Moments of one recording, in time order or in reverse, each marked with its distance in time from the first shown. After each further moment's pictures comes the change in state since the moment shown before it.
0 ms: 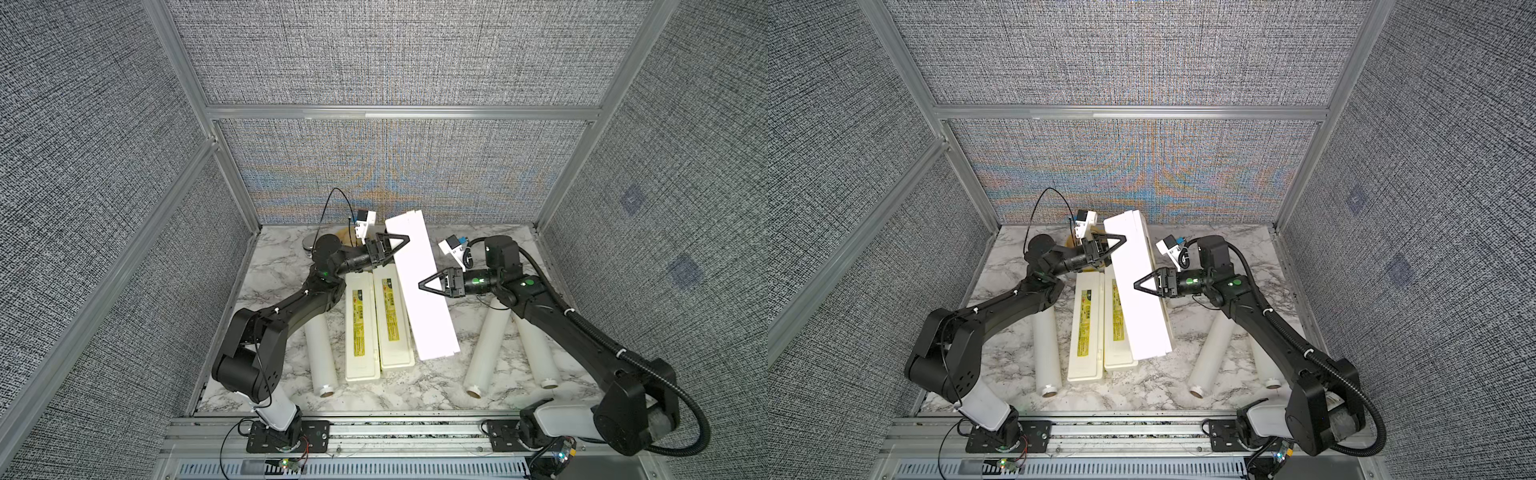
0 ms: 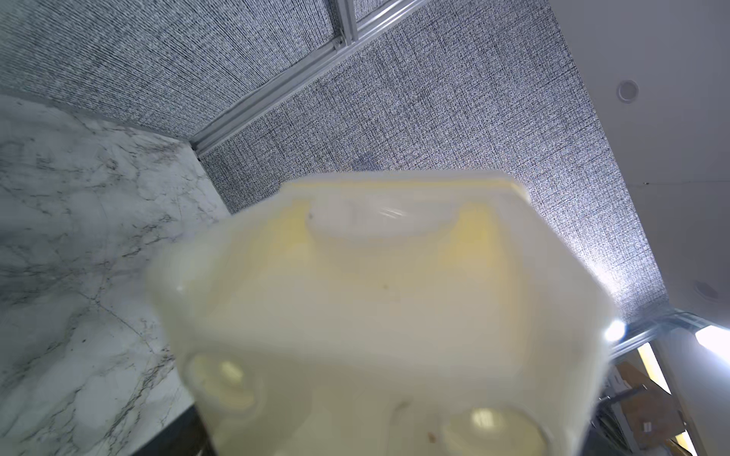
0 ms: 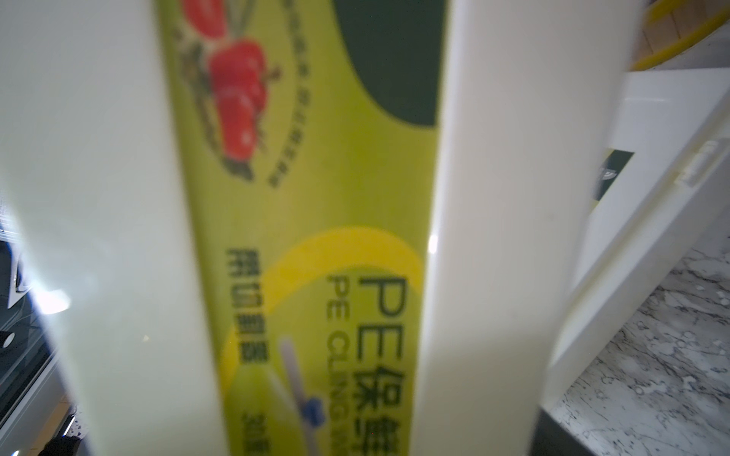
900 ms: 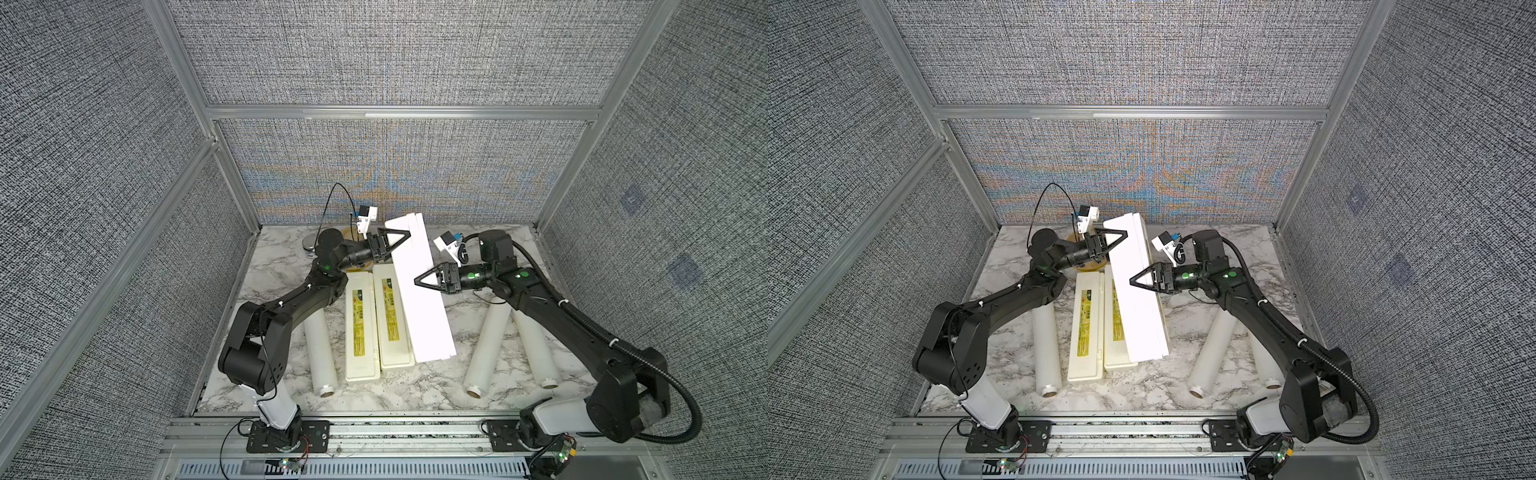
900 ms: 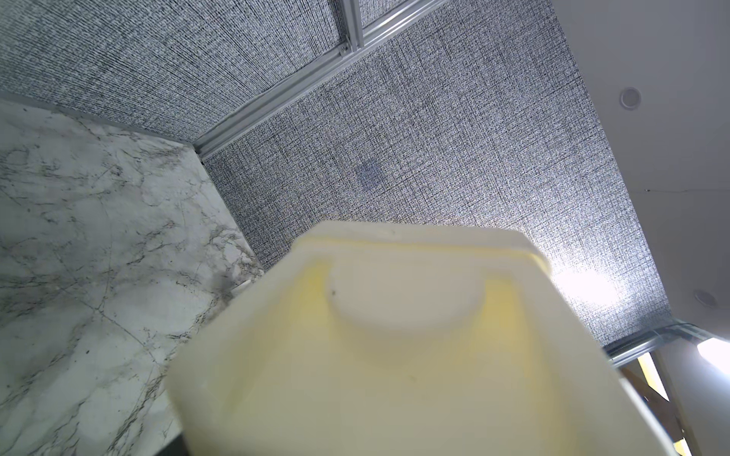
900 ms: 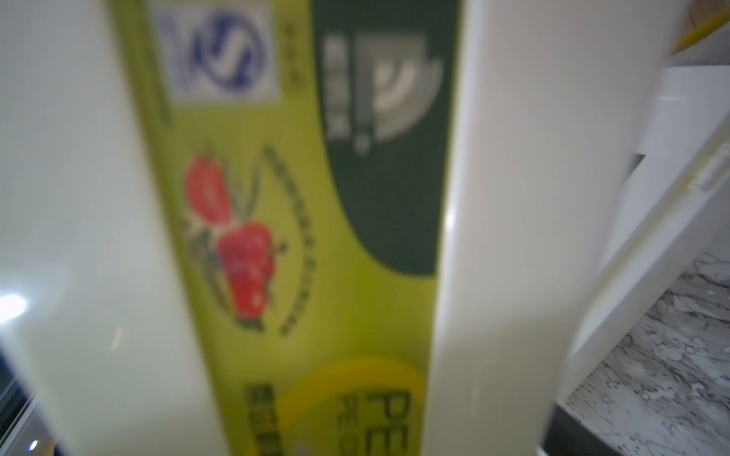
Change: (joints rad) left arm -0.005 0.054 0.053 0.018 0.016 -0.032; right arm 0.014 0.081 0.102 -0.055 -0.017 -0.023
